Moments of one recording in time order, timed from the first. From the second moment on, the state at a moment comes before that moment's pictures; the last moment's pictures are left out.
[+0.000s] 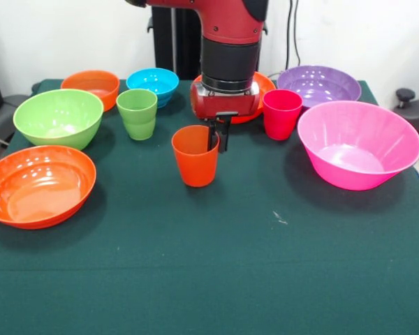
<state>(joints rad) -0.32 -0.57 0.10 1.75 -0.37 0.26 1.62</state>
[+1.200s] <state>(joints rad) -0.36 -0.54 0.17 1.64 -0.37 0.32 1.62</state>
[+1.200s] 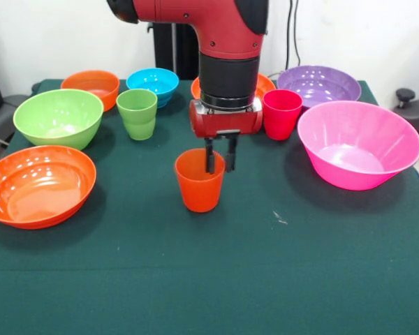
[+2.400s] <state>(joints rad) -0.43 -0.64 0.21 1.73 -0.37 0.32 1.62</state>
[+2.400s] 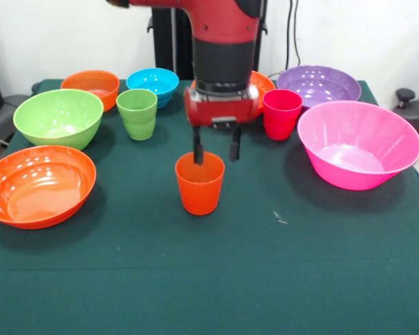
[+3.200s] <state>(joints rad) -0.53 -0.81 0.20 1.99 -0.37 0.32 1.62</state>
